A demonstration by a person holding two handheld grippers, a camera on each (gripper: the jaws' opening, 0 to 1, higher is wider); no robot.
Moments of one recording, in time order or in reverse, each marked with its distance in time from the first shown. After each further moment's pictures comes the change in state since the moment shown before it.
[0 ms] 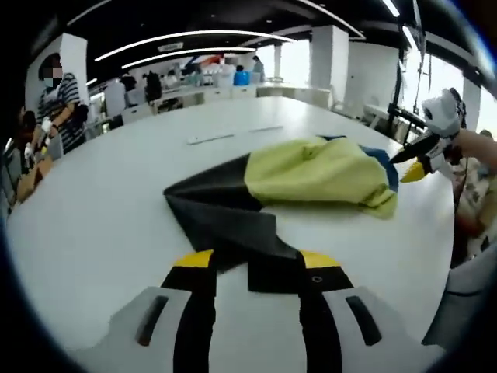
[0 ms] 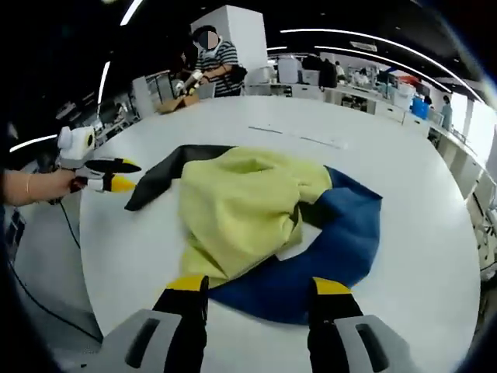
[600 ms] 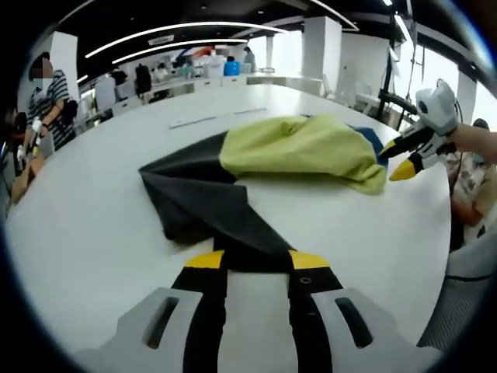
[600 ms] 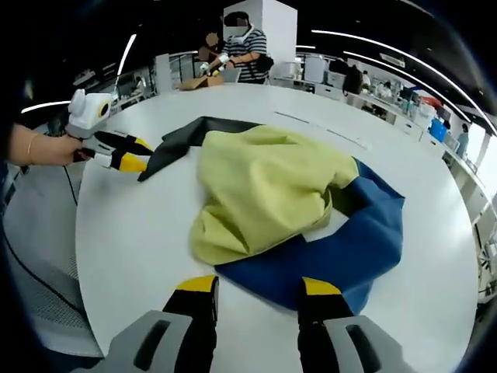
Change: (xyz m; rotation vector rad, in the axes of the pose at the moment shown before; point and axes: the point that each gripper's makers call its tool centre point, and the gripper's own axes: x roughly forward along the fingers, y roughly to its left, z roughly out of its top) left arm 0.006 -0.027 -0.029 0.044 0.057 -0.037; right arm 0.015 0.013 -0.026 -0.127 0.047 0.008
